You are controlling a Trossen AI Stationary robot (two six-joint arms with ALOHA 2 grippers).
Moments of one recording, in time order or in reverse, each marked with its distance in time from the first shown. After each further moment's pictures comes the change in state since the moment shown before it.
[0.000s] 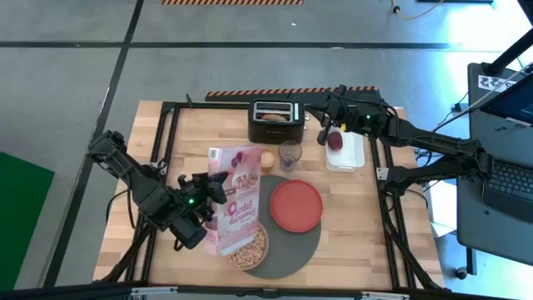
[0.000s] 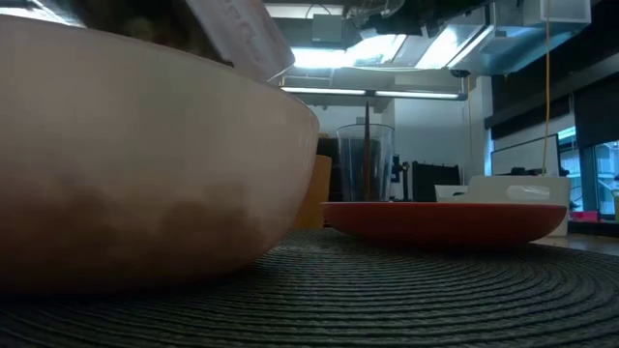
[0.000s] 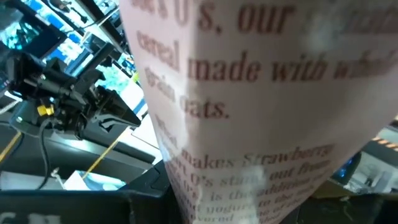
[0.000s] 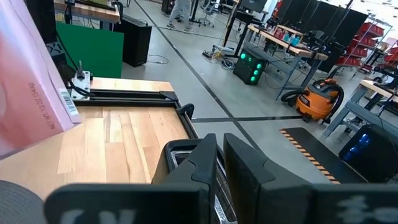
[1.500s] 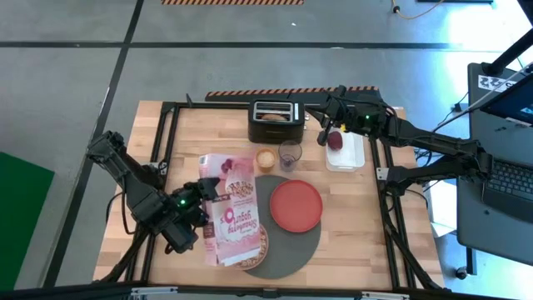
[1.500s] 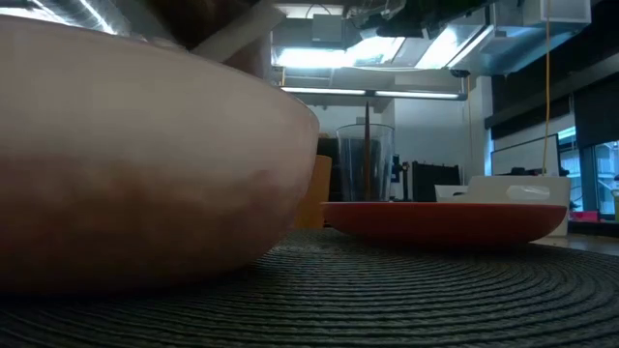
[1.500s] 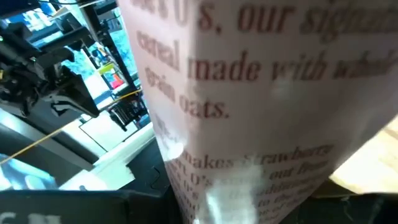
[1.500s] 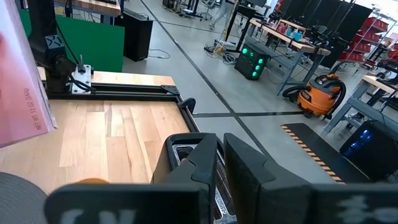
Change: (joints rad) left arm -0.066 0.000 0.000 -0.121 0.131 -0.449; right arm 0.000 0.000 0.000 -0.023 0.001 0.000
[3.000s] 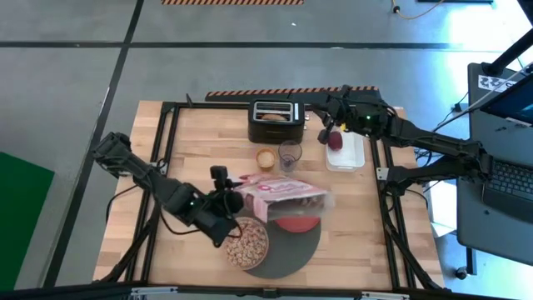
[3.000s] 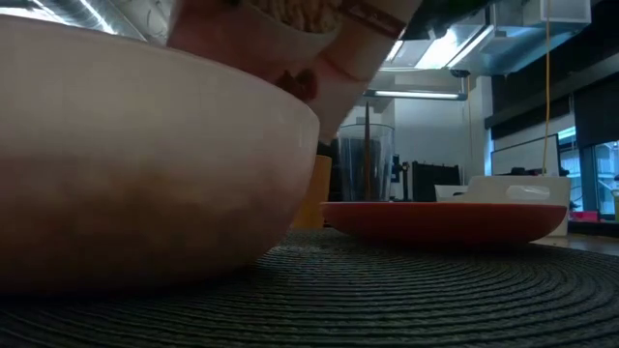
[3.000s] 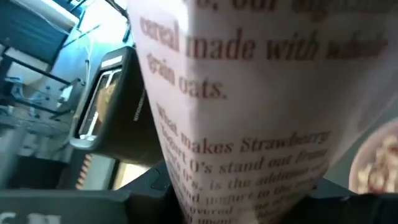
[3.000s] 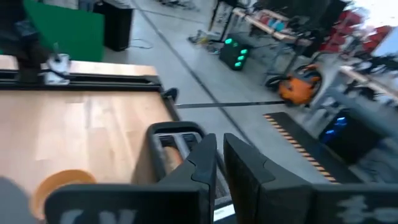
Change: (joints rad) left arm 0.194 0.049 -0.109 0.592 0.149 -0.843; right arm 0.000 -0.020 0.000 -0.042 0.094 -0.010
